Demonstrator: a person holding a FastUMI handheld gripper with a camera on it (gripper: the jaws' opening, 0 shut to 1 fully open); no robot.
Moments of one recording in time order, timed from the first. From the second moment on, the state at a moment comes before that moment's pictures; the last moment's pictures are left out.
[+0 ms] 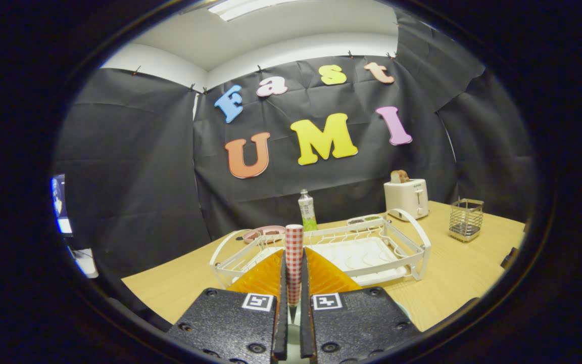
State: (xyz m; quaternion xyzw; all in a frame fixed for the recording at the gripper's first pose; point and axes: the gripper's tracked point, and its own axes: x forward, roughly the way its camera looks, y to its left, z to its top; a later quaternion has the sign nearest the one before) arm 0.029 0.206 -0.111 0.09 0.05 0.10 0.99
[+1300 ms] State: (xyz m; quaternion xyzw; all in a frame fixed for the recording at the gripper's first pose) arm 0.016 0.087 -0.032 0.04 -0.01 0.00 1.00
